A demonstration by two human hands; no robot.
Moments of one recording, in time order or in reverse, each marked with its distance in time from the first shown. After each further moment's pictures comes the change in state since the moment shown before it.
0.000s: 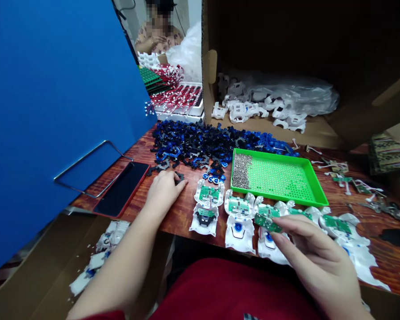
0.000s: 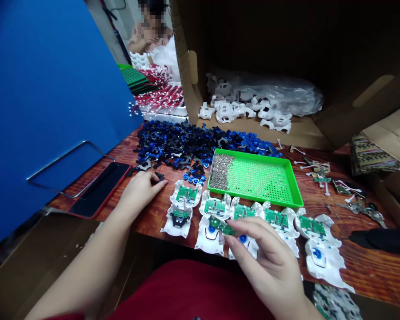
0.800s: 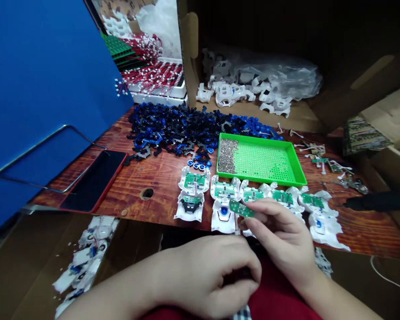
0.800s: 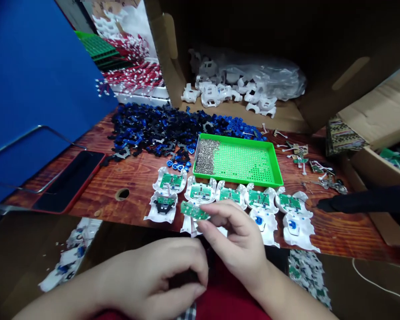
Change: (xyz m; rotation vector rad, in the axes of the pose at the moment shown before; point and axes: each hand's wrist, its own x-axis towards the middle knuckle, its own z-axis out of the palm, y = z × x) left_hand -0.124 0.102 -0.015 -0.635 -0.907 0.904; right_hand -0.001 -0.008 0.015 0.292 0.002 0.183
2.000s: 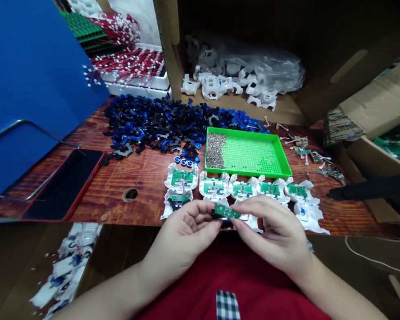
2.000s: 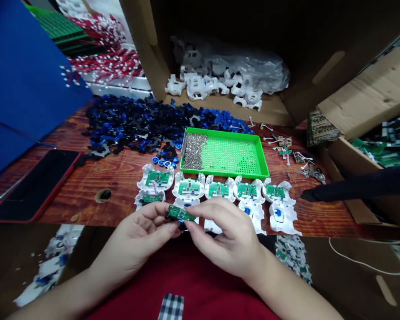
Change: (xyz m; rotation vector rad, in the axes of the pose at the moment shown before) left_hand 0.004 -0.014 0.006 -1.002 0.692 -0.445; right_hand 0.009 -0.013 -0.012 -0.364 -0.132 -0.312
